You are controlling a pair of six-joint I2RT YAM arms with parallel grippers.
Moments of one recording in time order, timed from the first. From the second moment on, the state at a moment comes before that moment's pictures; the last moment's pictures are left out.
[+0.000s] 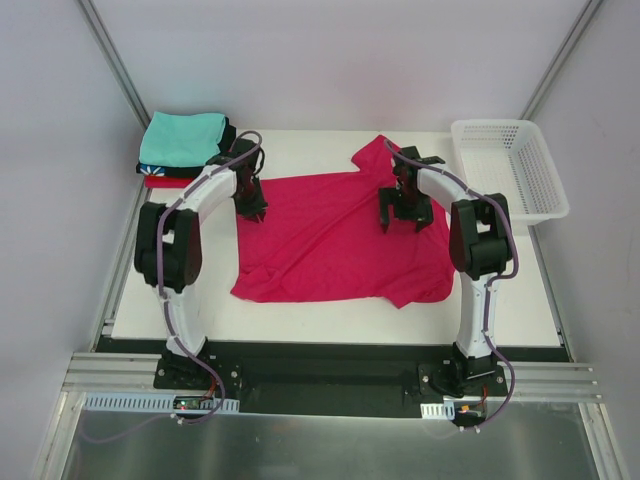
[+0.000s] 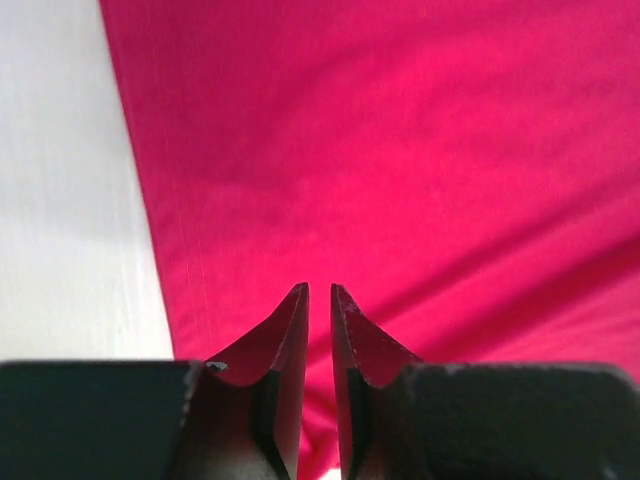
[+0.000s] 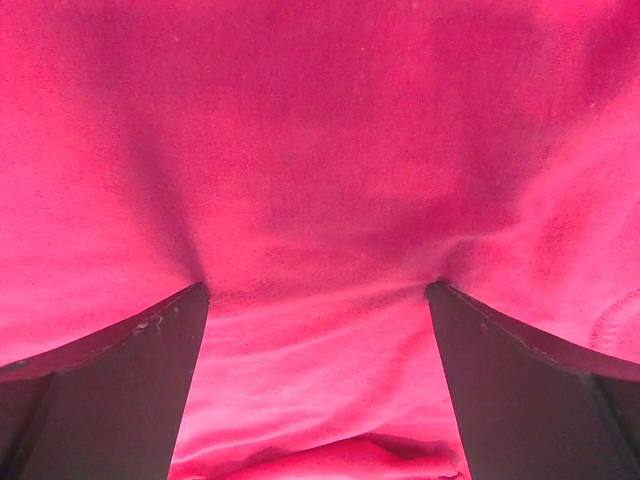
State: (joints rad) left arm -0.25 1.88 1.48 -0.80 0.00 -0.51; right arm 0.27 2.16 1.68 -0.91 0.02 0.19
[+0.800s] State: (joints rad) left arm -0.14 2.30 1.90 -0.77 0.07 -0.49; right arm 0.24 2.15 1.68 -0.91 -0.07 0.20
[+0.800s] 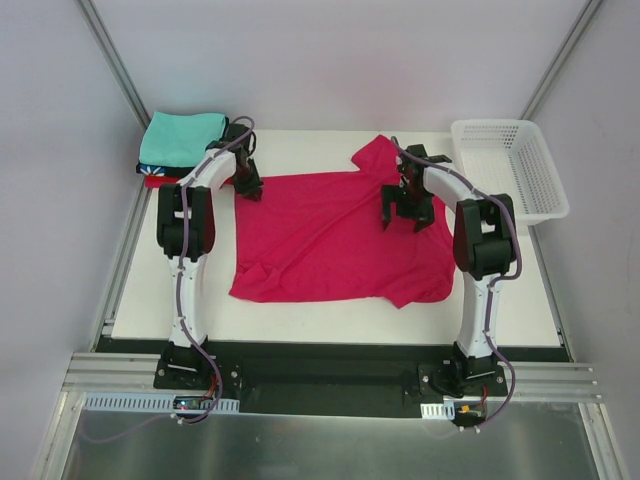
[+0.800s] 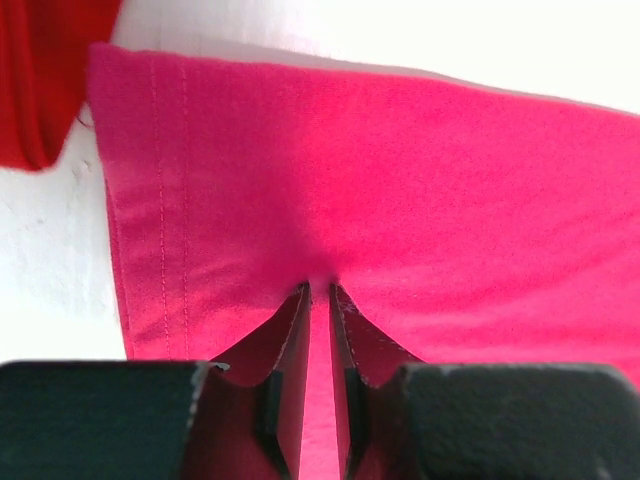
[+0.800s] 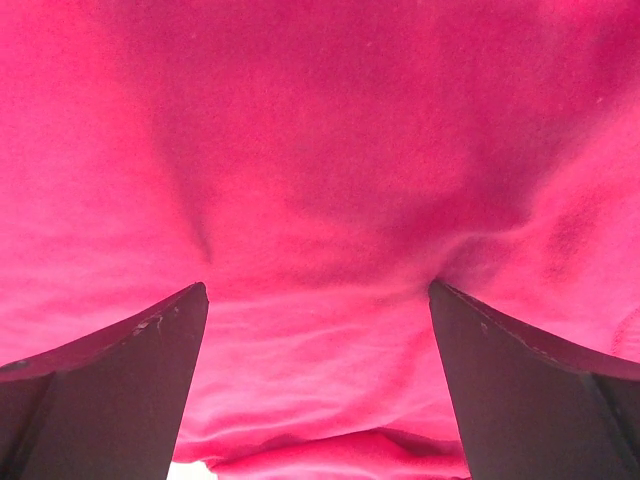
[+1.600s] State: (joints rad) left arm -0.12 2.35 2.00 -0.78 0.10 -0.48; right arm 0.32 1.87 1.54 -0.90 -0.16 0.23
